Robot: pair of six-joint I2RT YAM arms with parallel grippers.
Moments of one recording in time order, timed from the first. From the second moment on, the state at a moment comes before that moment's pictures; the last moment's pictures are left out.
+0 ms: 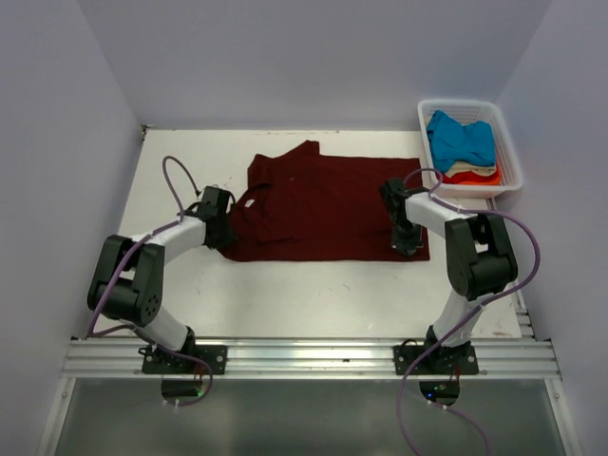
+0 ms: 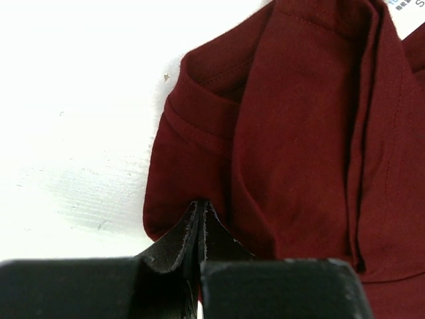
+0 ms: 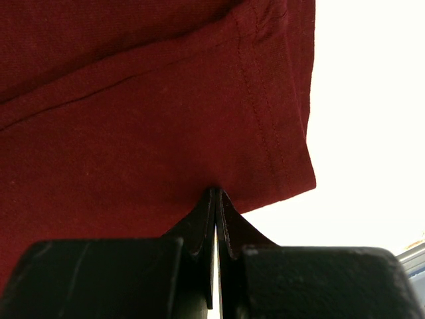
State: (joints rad) left arm -0.23 1.59 0.83 -0.32 -0.20 -0.54; right arm 0.27 1.79 1.10 -0.80 0.40 0.48
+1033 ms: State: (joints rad) left arm -0.23 1.25 0.72 -0.51 -0.15 -0.54; right arm 0.26 1.79 1.10 -0.79 0.36 0.44
